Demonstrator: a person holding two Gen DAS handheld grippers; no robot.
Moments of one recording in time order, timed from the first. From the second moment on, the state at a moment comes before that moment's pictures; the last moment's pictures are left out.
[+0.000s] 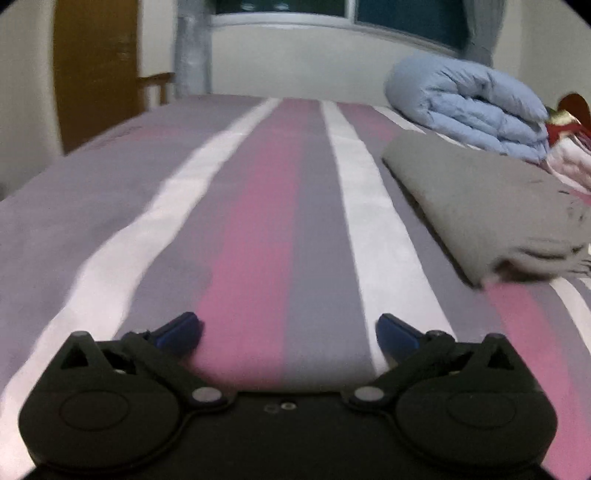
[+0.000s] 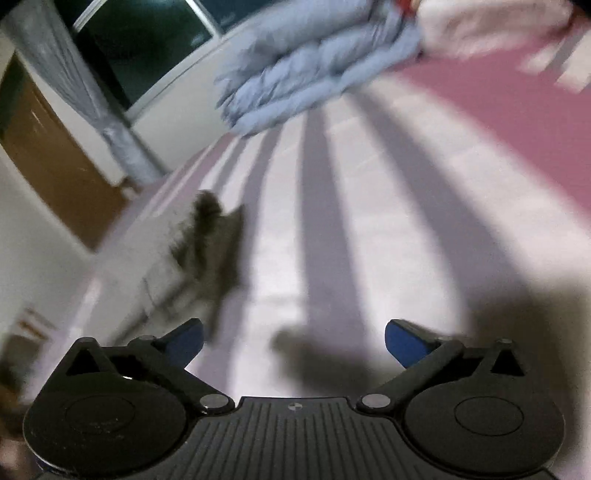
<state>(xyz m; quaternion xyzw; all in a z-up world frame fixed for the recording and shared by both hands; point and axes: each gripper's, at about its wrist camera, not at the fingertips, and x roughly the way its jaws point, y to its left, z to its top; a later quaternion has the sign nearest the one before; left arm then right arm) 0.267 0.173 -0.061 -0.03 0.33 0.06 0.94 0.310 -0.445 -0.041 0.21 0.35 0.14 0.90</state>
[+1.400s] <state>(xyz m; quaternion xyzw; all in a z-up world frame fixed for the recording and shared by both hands) 0.028 -0.014 -0.018 -0.03 0.13 -0.02 0.99 0.019 -0.251 -0.024 0.01 0.12 0.16 0.98</state>
